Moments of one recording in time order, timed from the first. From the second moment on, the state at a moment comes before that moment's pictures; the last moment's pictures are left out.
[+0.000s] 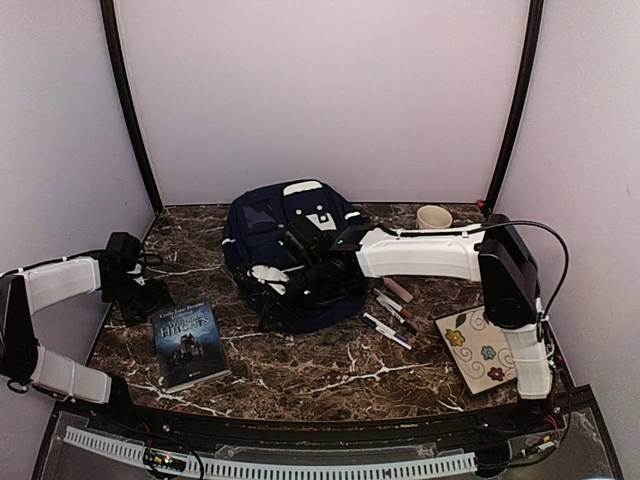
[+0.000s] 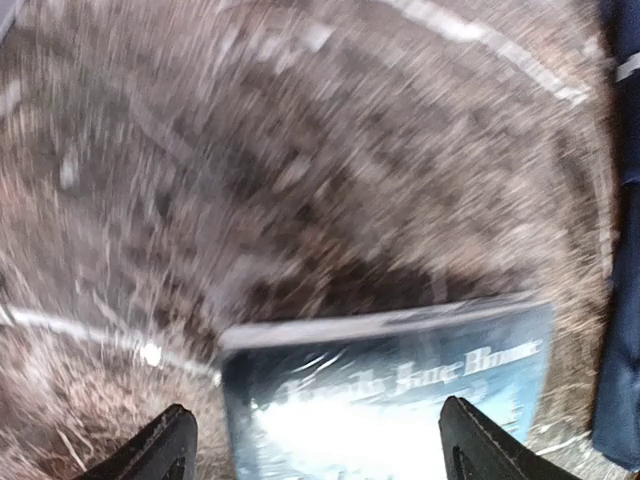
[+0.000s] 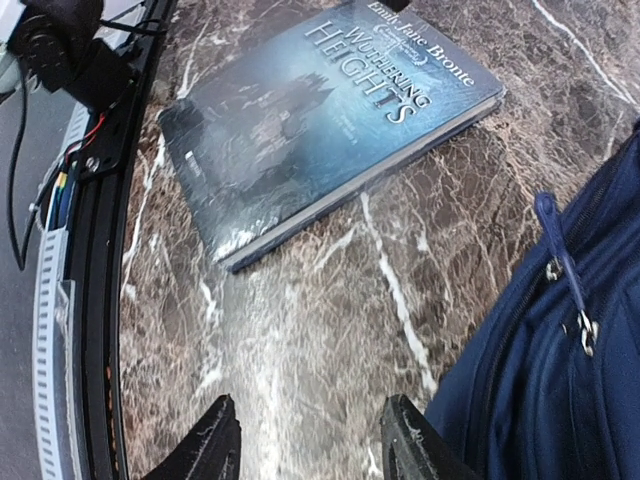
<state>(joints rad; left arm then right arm) 0.02 1.26 0.68 -0.60 0.07 -0.50 1.05 2.15 1.76 -0.52 -0.49 -0.22</state>
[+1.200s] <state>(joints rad) -0.34 1.09 0.39 -0.35 0.31 -0.77 1.03 2.44 1.93 -0.55 -0.66 -0.07</state>
